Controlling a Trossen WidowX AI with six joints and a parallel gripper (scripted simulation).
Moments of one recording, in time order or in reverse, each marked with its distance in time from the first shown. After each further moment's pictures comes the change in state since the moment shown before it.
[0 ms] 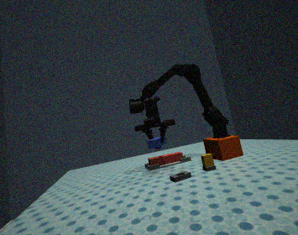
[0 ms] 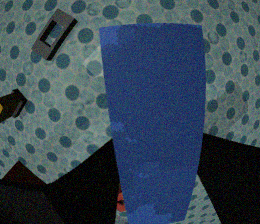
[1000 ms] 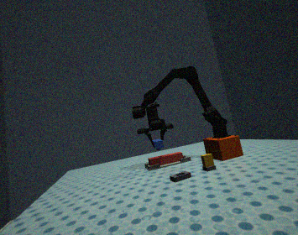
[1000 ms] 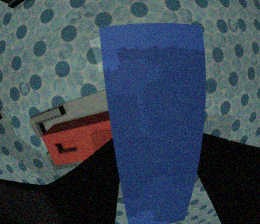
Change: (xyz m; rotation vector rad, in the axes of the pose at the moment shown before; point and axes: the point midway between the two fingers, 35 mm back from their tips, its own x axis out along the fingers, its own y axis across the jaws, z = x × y) arm 0.016 -0.035 -0.087 -0.461 0.007 -0.002
